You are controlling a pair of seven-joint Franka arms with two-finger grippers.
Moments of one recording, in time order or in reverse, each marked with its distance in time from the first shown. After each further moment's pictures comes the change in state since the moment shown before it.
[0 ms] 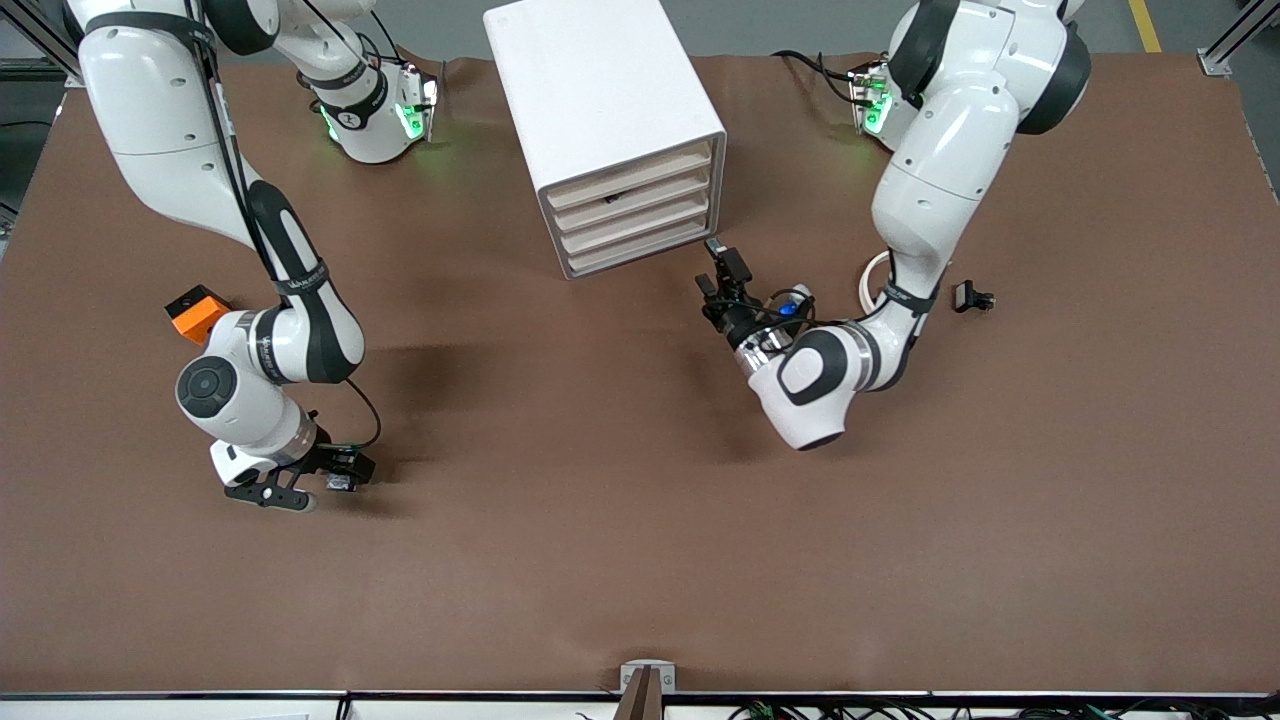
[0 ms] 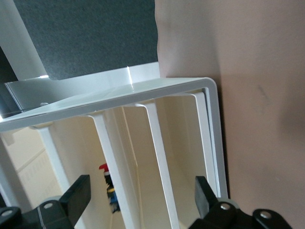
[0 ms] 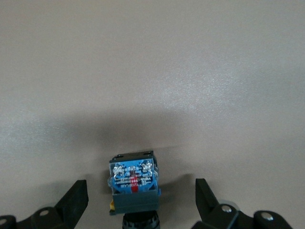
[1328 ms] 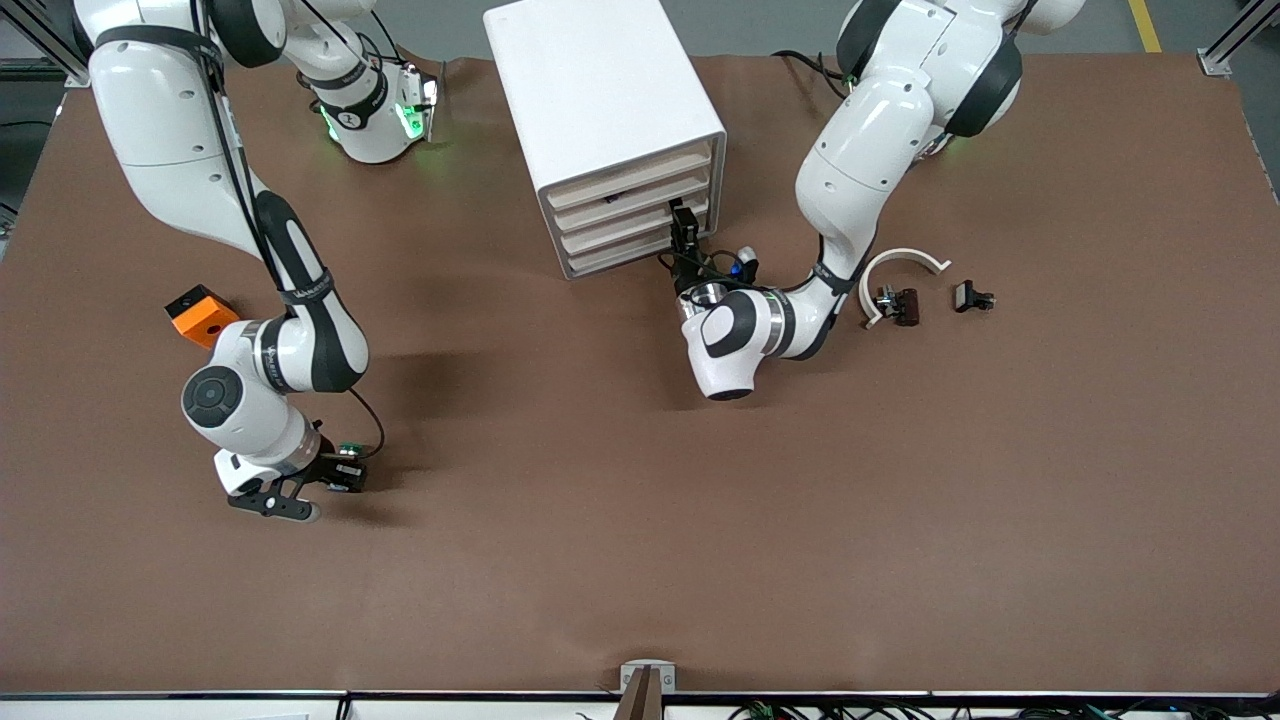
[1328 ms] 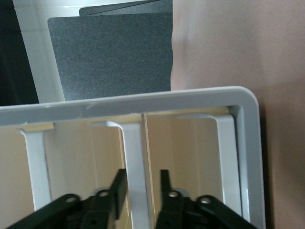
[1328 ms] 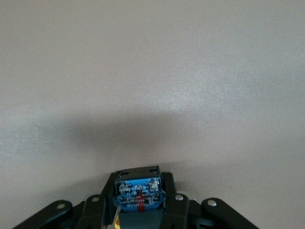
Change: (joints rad) left arm -0.175 0.057 0.000 -0.022 0.008 -0.021 -0.055; right arm 0.009 0.035 -0.004 0.051 0.000 -0.002 0.018
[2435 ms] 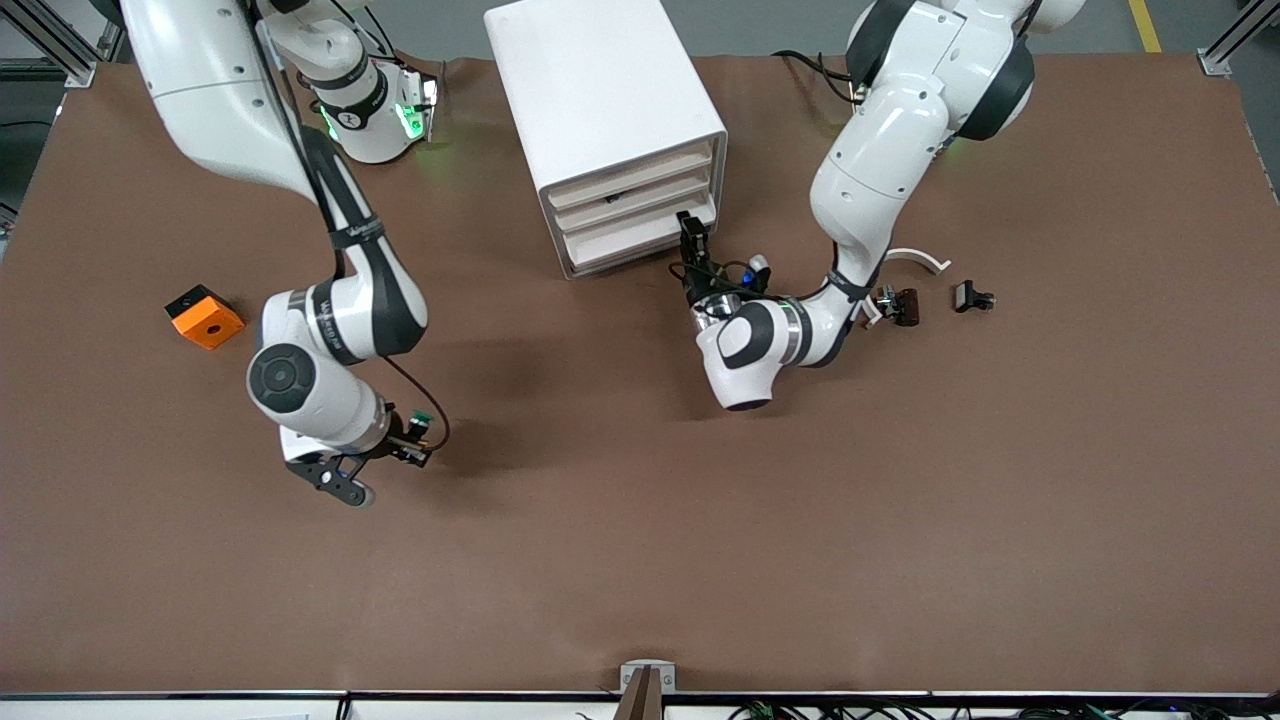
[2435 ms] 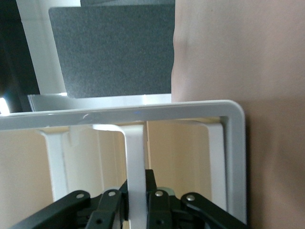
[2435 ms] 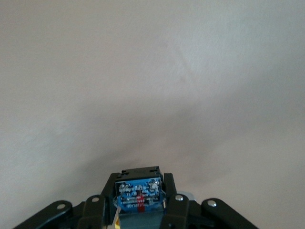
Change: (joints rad) left arm 0.068 0.000 0.005 0.003 -0.003 -0.003 -0.018; right arm 0.205 -0.135 0.008 0.058 0.000 -0.310 0.532
